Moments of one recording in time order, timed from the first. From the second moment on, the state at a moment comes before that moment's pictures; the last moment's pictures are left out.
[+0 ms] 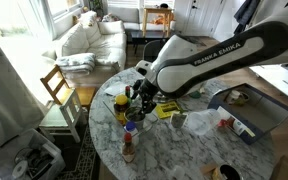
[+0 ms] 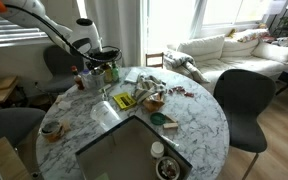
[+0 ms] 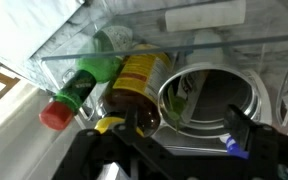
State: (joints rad) arm -0.08 0.48 0.34 -1.86 0.21 2.71 -1.38
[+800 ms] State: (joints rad) arm -0.06 0.52 0.35 -1.86 0.21 2.71 -1.39
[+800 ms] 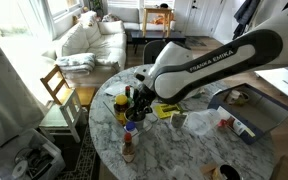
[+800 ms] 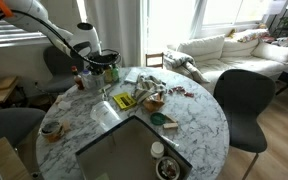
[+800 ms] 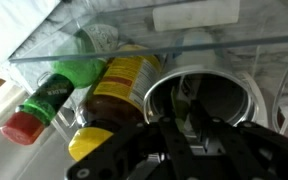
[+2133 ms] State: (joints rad) arm -0.11 0.15 0.27 -1.91 0.32 2.59 -1.30
